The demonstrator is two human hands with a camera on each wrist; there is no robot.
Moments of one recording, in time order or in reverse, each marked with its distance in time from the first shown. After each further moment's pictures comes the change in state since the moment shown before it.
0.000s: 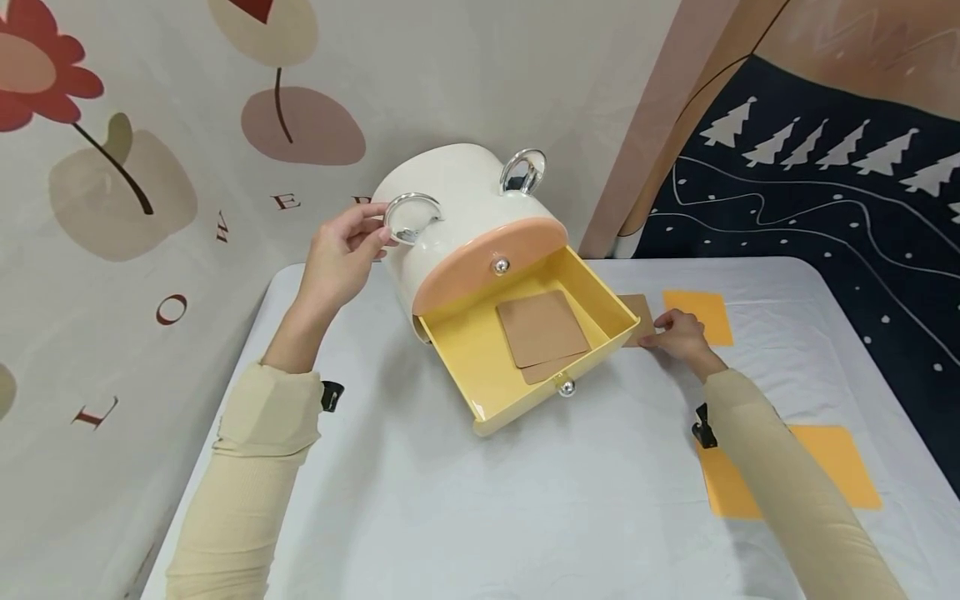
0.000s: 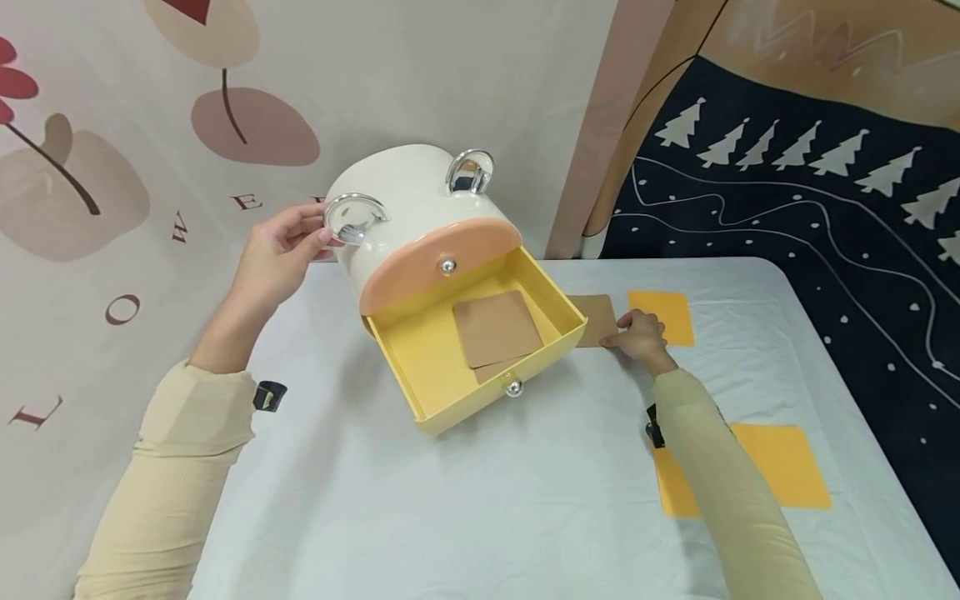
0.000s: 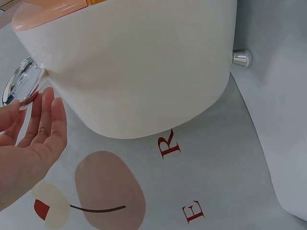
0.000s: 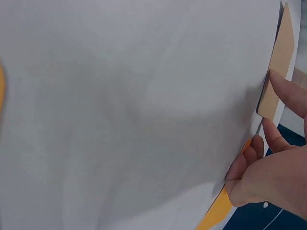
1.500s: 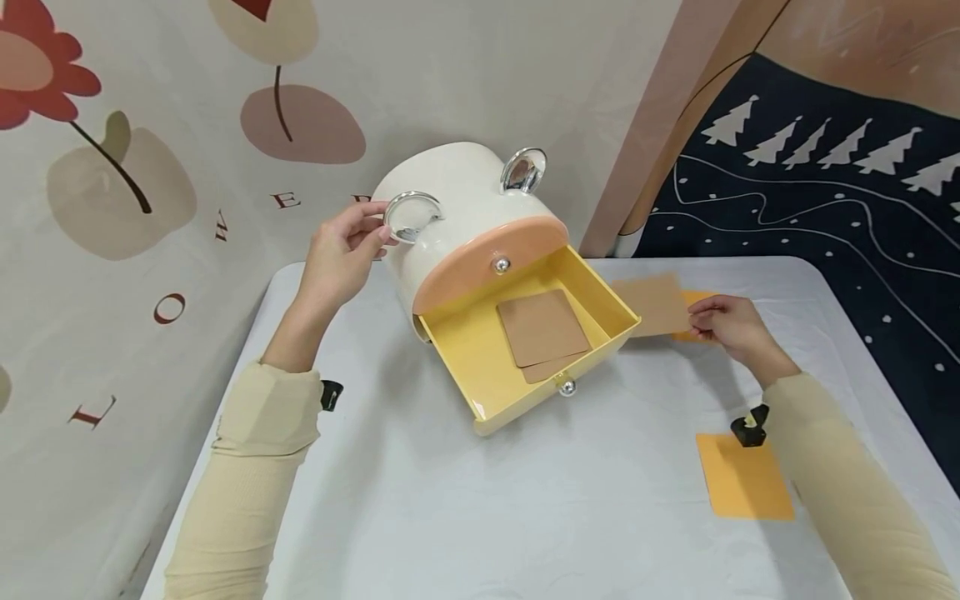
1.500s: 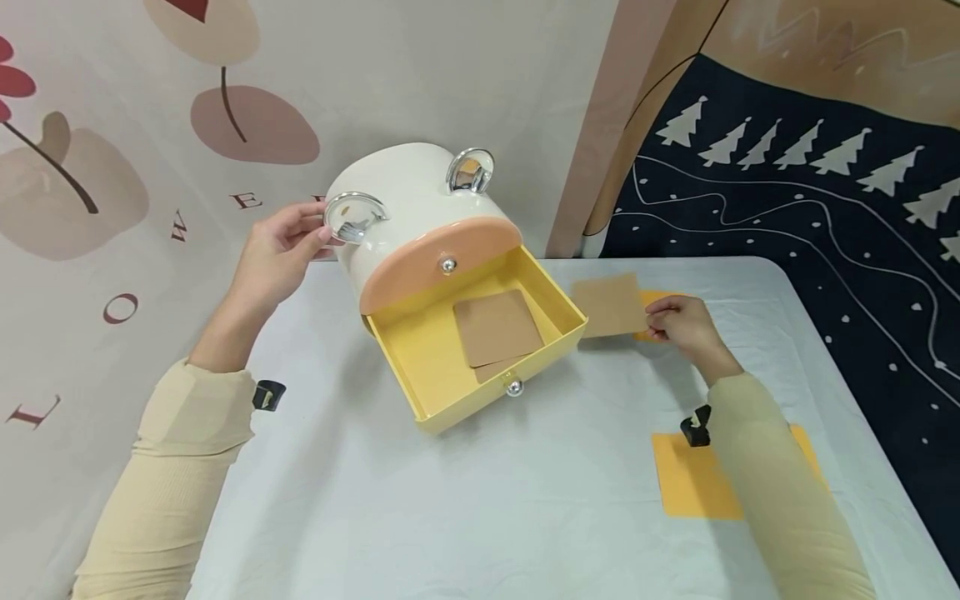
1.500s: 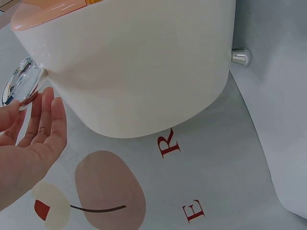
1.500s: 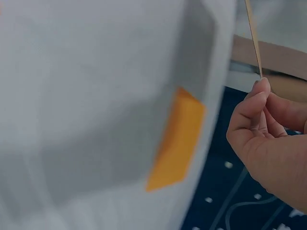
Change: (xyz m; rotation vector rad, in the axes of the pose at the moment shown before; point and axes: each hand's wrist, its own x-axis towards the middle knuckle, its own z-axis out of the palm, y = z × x) left_hand 0.002 0.000 0.001 -0.007 -0.001 0.002; right_hand -0.032 0.001 -0.062 0.448 -0.054 -0.164
